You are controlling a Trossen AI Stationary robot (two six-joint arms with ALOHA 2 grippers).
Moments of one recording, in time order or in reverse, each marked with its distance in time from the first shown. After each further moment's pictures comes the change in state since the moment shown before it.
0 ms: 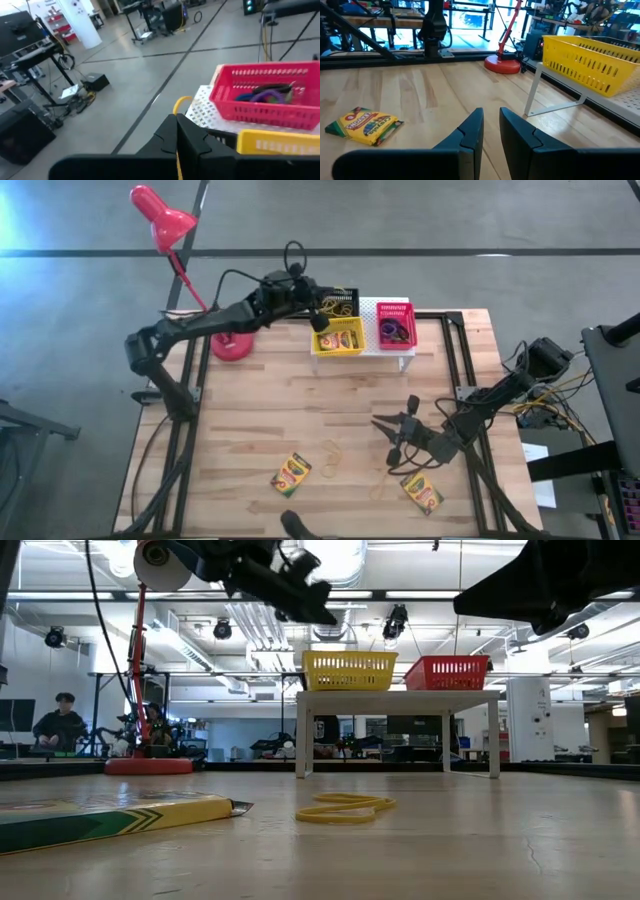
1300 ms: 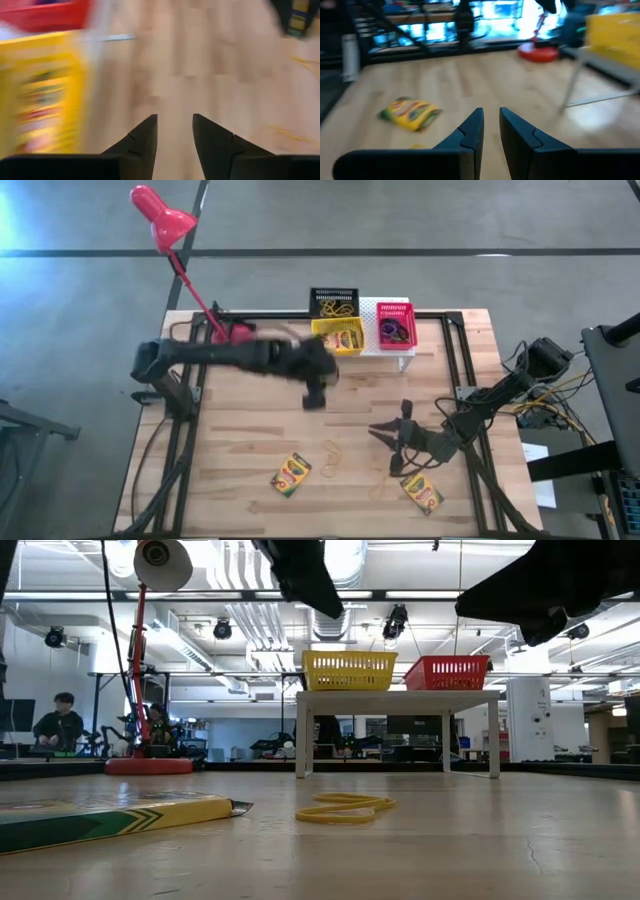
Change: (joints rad) left arm -0.485 0.042 0.226 -0.833 -0.072 -0.260; right arm -0.002 0.000 -0.008 -0.002 -0.190 0.086
